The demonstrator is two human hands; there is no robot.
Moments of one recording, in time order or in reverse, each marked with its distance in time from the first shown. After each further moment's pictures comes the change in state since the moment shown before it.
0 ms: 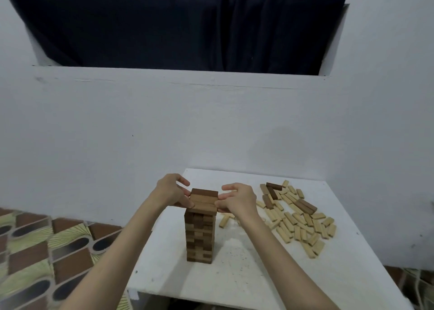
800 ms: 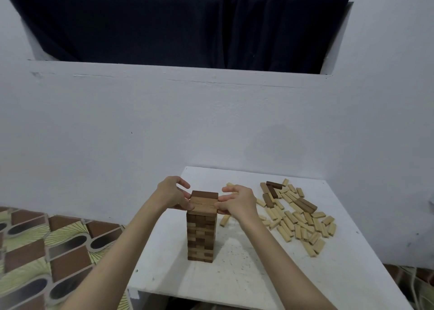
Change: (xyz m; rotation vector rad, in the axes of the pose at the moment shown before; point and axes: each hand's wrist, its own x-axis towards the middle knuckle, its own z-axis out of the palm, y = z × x) left_hand 0.006 -0.013 0.000 -0.034 -0.035 0.007; right_hand -0.001 0.008 0.007 -0.036 -0.005 -0.015
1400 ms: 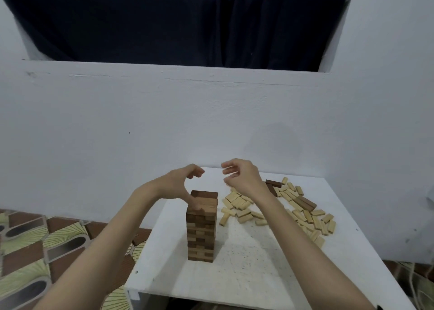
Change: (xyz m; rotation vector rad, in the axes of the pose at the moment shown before) left_hand 0.023 0.011 -0.015 0.509 -0.265 0.366; right_hand 0.021 -0.041 -0.026 -0.312 -0.087 -0.293
